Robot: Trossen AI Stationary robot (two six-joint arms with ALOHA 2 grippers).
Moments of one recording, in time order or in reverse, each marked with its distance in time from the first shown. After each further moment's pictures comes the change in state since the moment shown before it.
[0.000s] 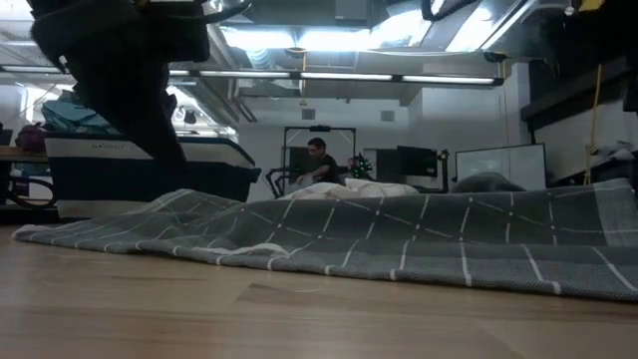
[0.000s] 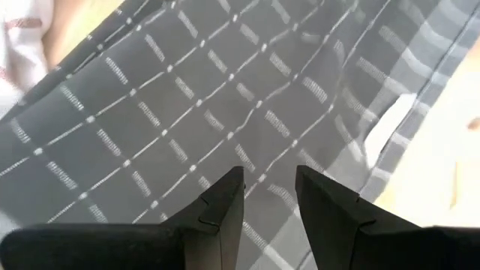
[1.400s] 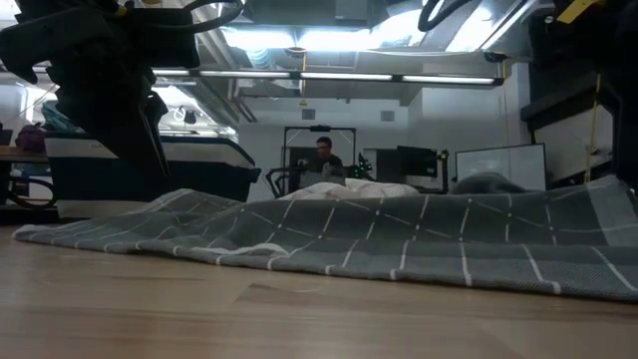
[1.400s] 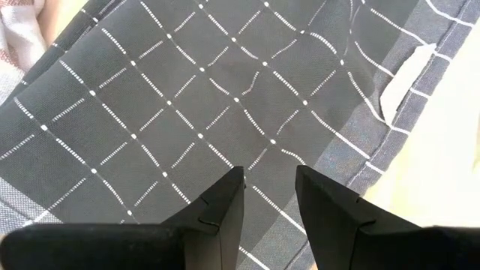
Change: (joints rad) left arm -0.016 0.000 0.000 -0.095 0.028 0.037; right arm 0.000 -0.001 -0.002 -0.076 0.227 0.013
